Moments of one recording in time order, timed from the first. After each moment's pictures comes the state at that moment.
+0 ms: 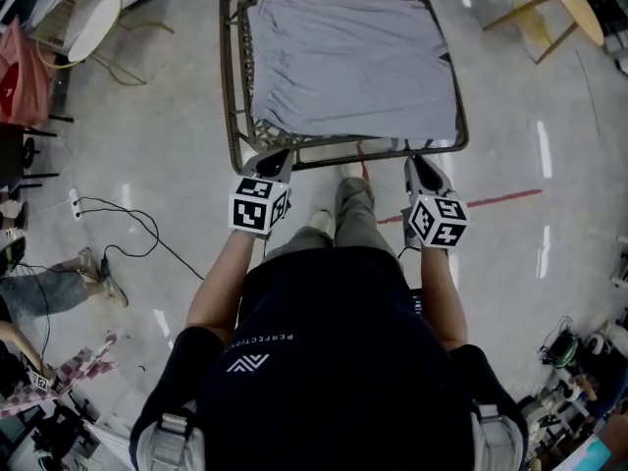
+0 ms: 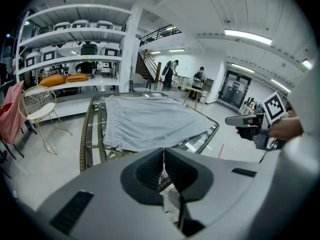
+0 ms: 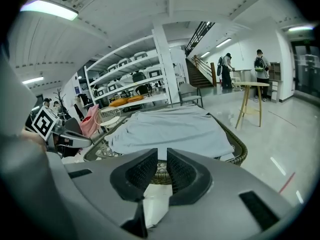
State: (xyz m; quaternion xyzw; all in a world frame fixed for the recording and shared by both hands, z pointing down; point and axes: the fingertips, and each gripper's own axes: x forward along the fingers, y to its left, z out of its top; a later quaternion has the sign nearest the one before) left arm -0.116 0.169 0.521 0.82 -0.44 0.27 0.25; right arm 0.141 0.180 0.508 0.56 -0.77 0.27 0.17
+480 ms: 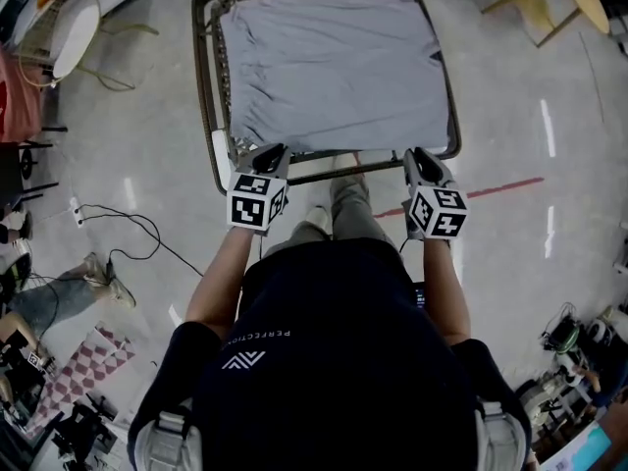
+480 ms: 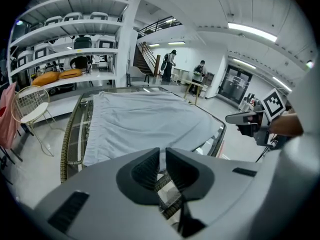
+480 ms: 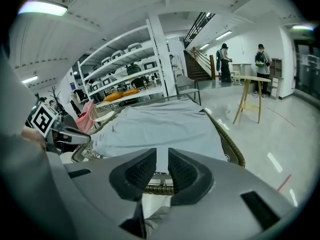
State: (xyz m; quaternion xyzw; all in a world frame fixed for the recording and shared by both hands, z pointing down) left arm -0.078 0.113 0.542 0.81 -0.42 0.30 0.27; right arm 0.183 0.128 0.533 0.55 -0.75 0.30 0.20
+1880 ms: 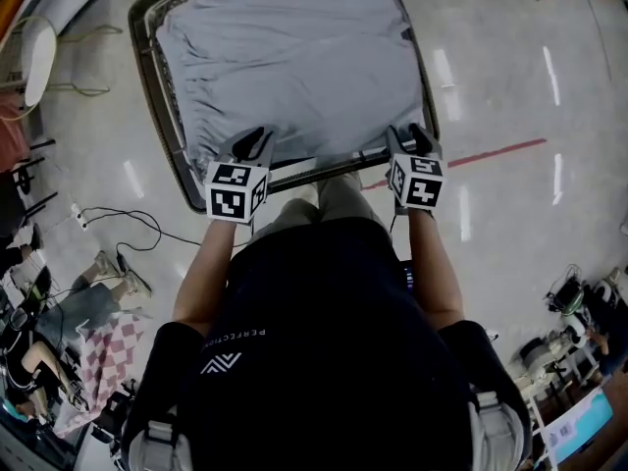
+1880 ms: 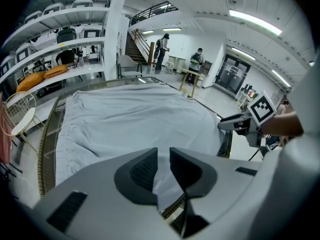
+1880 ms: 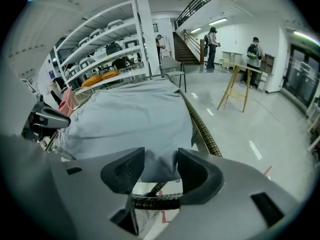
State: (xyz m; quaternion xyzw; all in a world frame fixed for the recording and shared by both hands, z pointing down) left arm -0.008 0.047 0.562 0.81 -0.38 0.36 0.29; right arm 0.261 0.077 0.605 0.58 -0.67 0.35 0.29
